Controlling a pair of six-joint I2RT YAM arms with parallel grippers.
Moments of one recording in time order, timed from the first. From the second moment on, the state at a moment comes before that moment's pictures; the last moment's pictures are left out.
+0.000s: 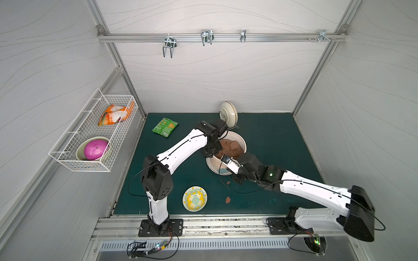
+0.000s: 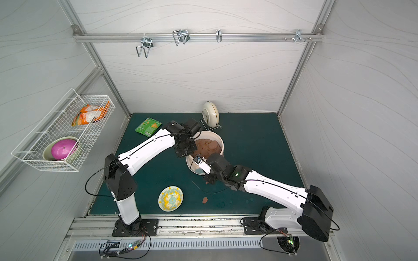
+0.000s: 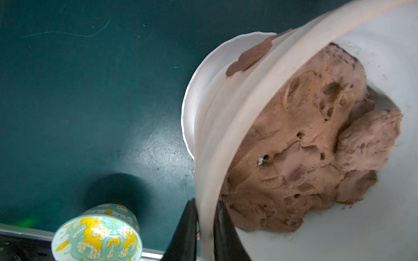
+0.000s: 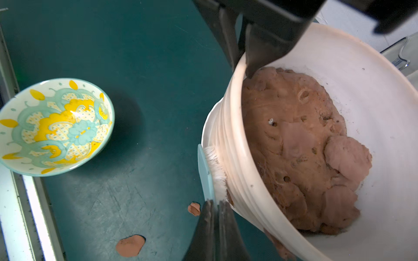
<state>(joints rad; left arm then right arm) -0.69 1.85 1.75 -1.28 -0.08 -1.06 1.04 1.21 0.85 -0.36 0.12 -0.21</state>
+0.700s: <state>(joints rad) -0.69 1.85 1.76 -1.28 -0.10 -0.96 1.02 1.01 0.76 -0.44 -0.09 -0.15</state>
